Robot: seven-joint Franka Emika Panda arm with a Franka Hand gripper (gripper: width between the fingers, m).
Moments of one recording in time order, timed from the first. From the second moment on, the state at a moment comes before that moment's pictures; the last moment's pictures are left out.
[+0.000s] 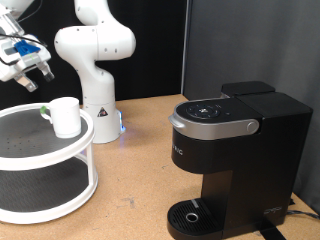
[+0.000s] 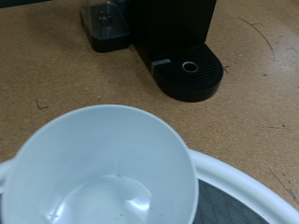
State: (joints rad) arm -0.09 -0.85 -0.83 -2.75 0.09 2.02 -1.07
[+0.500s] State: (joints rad) arm -0.09 -0.79 -0.83 -2.81 0.07 2.11 -1.06
